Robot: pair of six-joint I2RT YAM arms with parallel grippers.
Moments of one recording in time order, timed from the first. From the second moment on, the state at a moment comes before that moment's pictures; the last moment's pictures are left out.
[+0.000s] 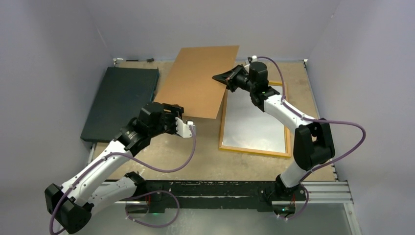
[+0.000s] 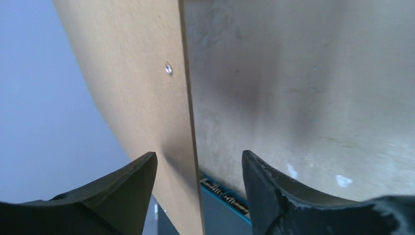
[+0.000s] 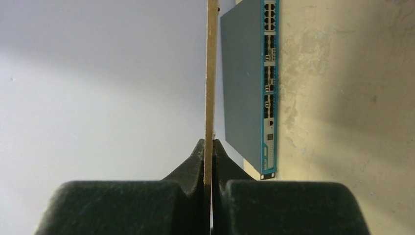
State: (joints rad) left arm -0.61 0.94 0.88 -0.49 0.15 1.13; right arm 0.38 1.64 1.21 0.18 -0.44 1.34
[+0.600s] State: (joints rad) left arm -0.62 0.97 0.72 0.06 -0.17 1.26; right arm 0.36 1.61 1.20 0.18 -0.66 1.21
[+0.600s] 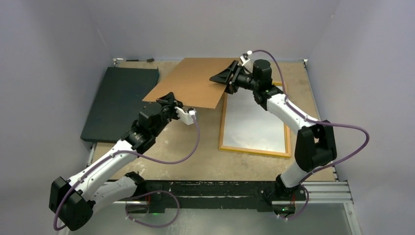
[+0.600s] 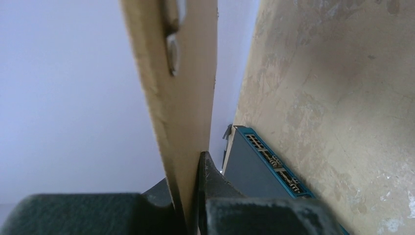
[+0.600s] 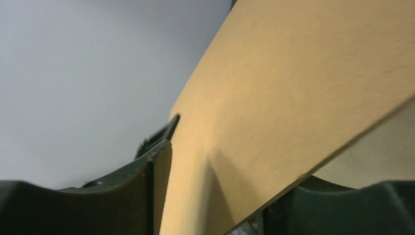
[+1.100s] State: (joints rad) left arm -0.62 0.98 1.04 -0.27 -0.07 1.15; right arm 0.24 1.45 1.47 -0.29 -0.78 0.15
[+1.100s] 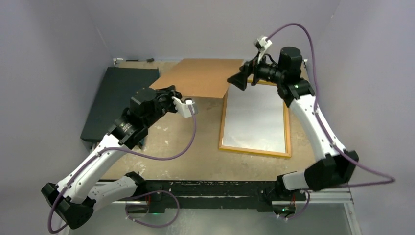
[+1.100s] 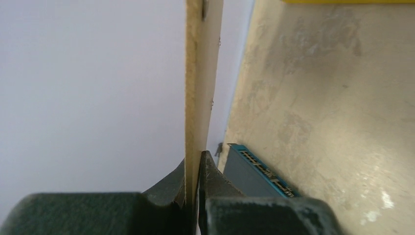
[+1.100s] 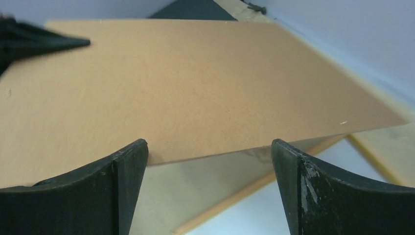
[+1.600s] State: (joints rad) left arm -0.62 1.01 1.31 -0.75 0.09 1.01; right arm 0.25 1.19 1.13 -0.25 -0.78 -0.42
